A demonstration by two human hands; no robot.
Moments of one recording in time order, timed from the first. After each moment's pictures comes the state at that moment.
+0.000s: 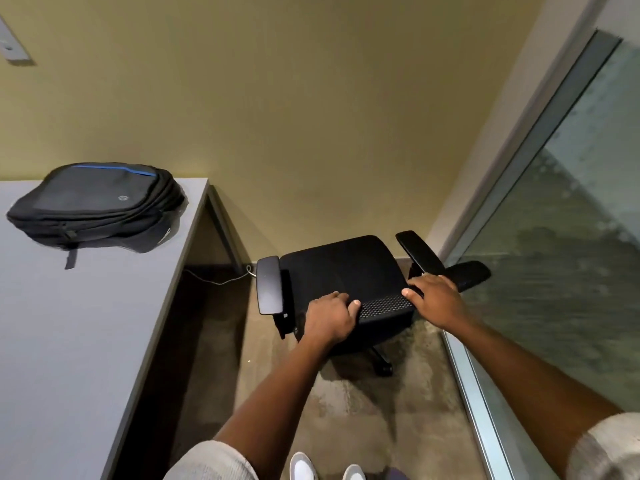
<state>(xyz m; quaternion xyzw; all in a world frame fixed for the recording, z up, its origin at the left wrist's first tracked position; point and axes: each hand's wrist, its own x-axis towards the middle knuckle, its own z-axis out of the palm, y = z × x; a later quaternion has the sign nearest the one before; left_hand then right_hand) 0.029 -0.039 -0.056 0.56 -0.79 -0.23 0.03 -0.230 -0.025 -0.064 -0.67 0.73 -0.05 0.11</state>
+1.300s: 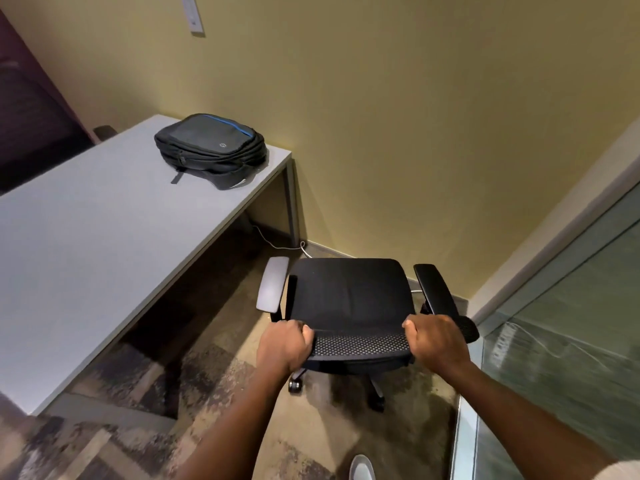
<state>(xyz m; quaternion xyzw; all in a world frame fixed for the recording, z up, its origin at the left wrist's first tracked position) -0.013 0.117 -0.070 0.79 -0.60 -0.12 0.06 -0.307 0.023 -0.076 -0.85 0.53 -0.08 0.01</state>
